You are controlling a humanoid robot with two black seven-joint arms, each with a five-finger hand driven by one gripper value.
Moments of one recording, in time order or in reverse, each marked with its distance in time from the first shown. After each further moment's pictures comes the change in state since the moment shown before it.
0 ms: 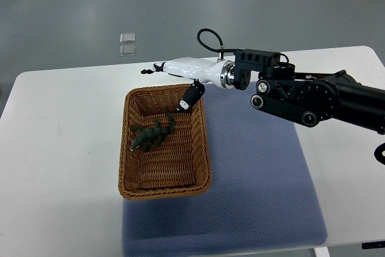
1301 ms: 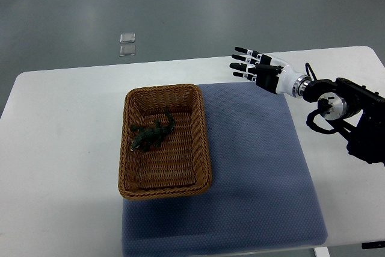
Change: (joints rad) left arm 0.000 0.000 0.000 0.000 0.000 0.000 0.000; right arm -0.337 -0.071 0.441 -0.251 1.063 0.251 -0.178
